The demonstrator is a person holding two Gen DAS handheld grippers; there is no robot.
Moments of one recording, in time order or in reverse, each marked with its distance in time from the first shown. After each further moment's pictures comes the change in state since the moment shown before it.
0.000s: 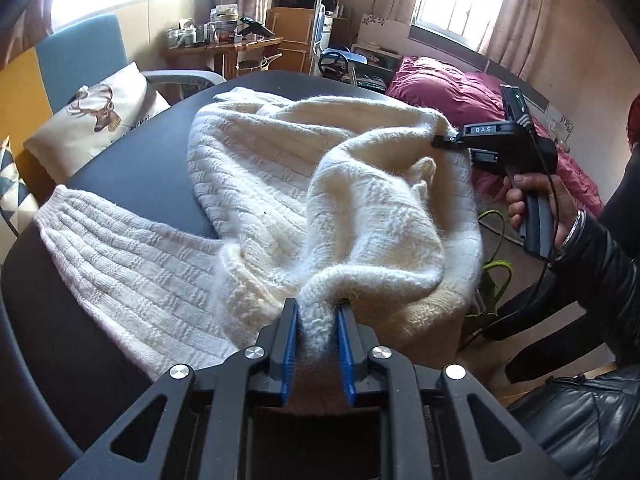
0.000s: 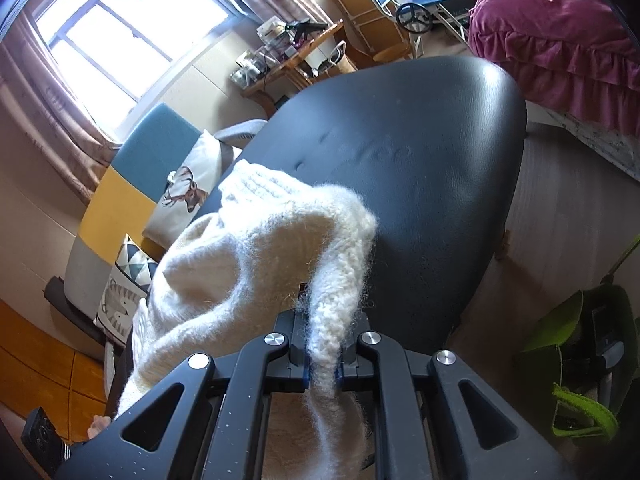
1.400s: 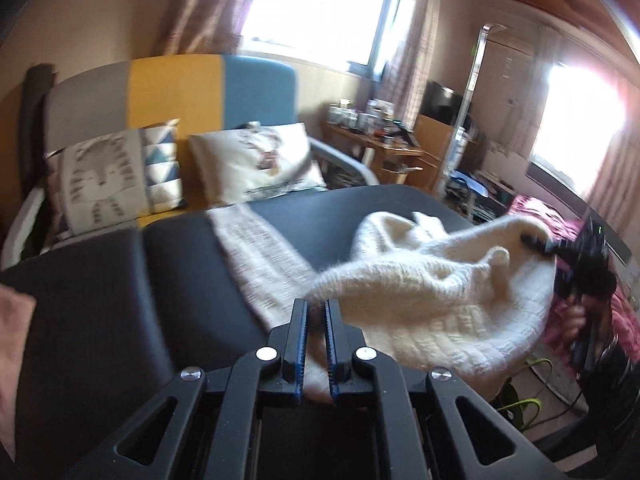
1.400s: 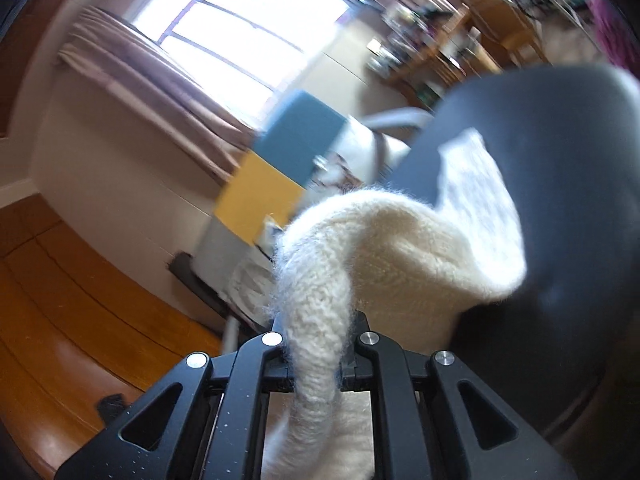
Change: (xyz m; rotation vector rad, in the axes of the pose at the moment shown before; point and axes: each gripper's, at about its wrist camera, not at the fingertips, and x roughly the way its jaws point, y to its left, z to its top) left arm -0.146 0.079 -0.059 -0.465 -0.360 0.337; right arm -0.017 0.077 -0.006 -0.066 0.087 0.460
